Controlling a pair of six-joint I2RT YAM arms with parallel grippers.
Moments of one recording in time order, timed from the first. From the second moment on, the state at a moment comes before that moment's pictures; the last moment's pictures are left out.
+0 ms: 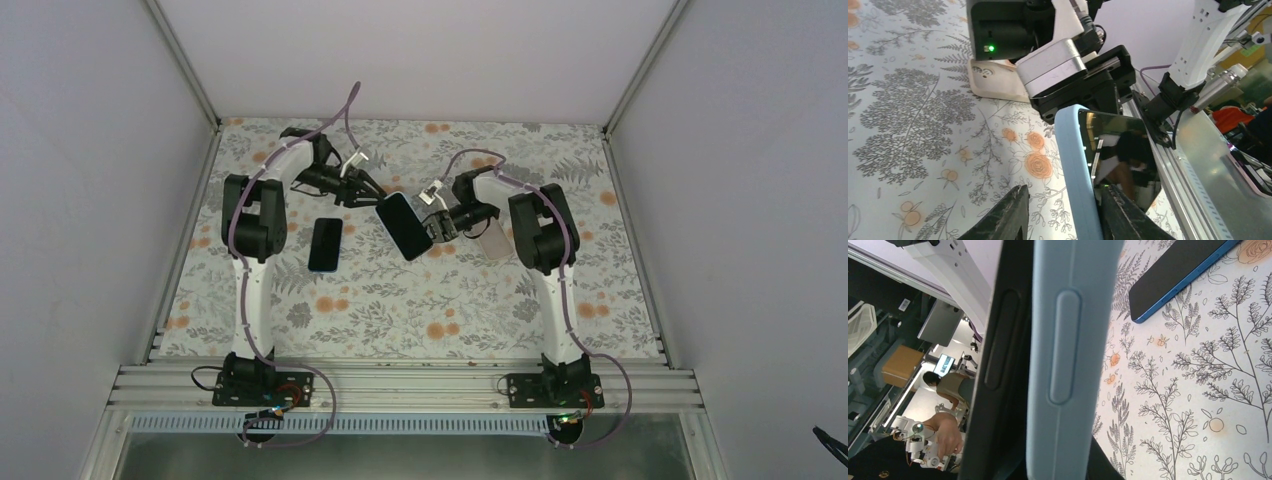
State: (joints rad) left arm -0.16 2.34 1.94 -1.40 1.33 1.23; right arm 0.40 2.33 1.66 -1.24 -1.43 -0.89
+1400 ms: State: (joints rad) left arm -0.71 1.64 1.28 -0.14 0.17 0.79; right arm 0.22 2.52 2.02 -1.24 -1.48 -0.63
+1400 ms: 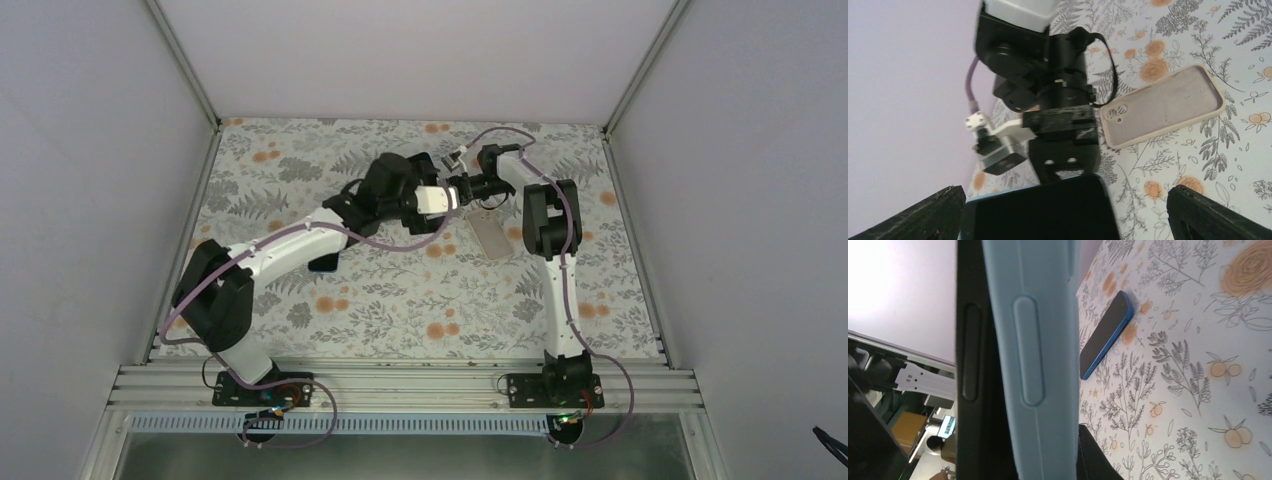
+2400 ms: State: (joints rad) left arm -0.83 1.85 1.18 0.25 -0.26 0.74; right arm 0.21 2.50 1.87 -0.68 -1.49 -0.12
